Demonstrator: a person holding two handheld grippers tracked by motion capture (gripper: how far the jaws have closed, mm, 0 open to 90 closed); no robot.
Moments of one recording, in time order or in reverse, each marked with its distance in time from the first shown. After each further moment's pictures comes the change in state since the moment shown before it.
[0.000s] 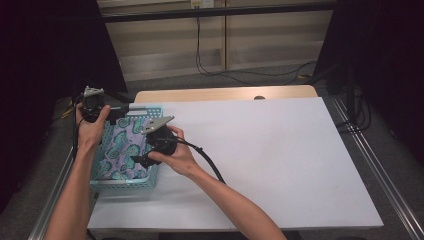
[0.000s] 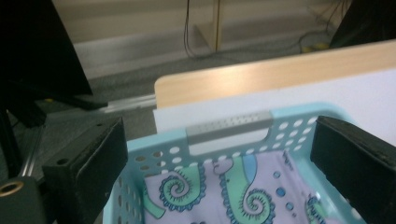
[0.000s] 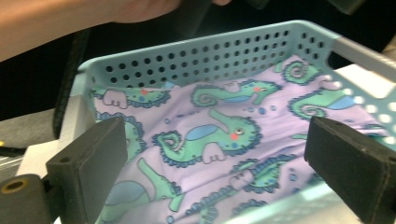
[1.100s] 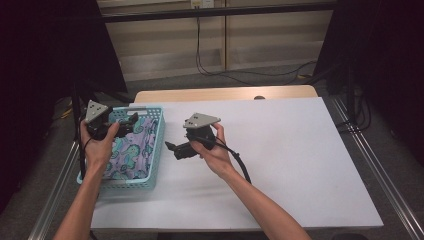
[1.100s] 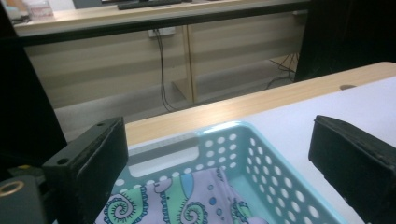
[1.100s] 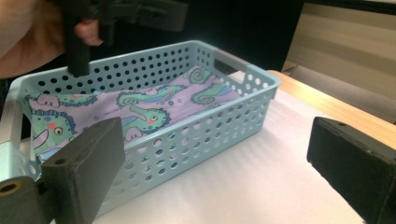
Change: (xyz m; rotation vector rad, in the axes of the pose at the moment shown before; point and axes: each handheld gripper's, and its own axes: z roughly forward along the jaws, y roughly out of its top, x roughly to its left) left arm -0.056 -0.033 -0.040 -0.273 -0.088 0.091; right arm -0.023 -0.036 -0.089 -0.150 -0.268 0.072
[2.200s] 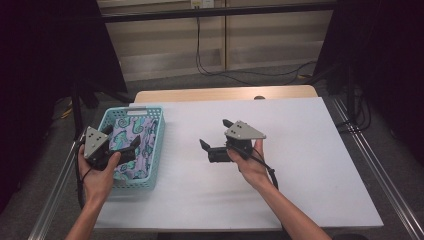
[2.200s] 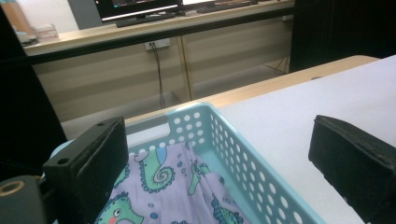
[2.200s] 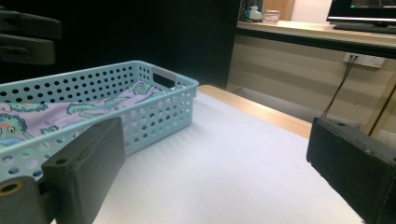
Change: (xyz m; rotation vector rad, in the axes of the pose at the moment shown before) left arm -0.048 -0.024 -0.066 -0.051 0.018 0.066; right arm -0.023 -0.034 -0.088 -0.135 -0.214 0.012
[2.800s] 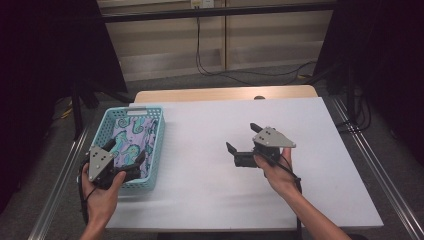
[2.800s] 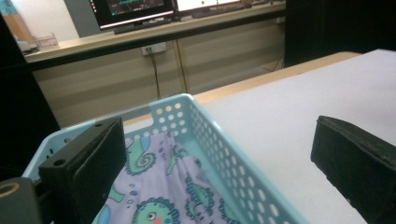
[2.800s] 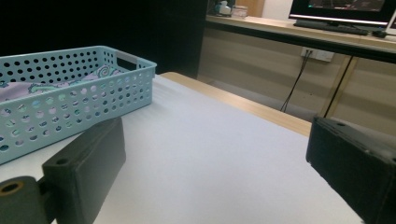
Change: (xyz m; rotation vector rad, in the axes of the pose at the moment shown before) left arm -0.032 -0.016 -0.023 -0.031 -0.005 0.008; right arm -0.032 -0.013 -0.056 0.018 -0.114 -0.037
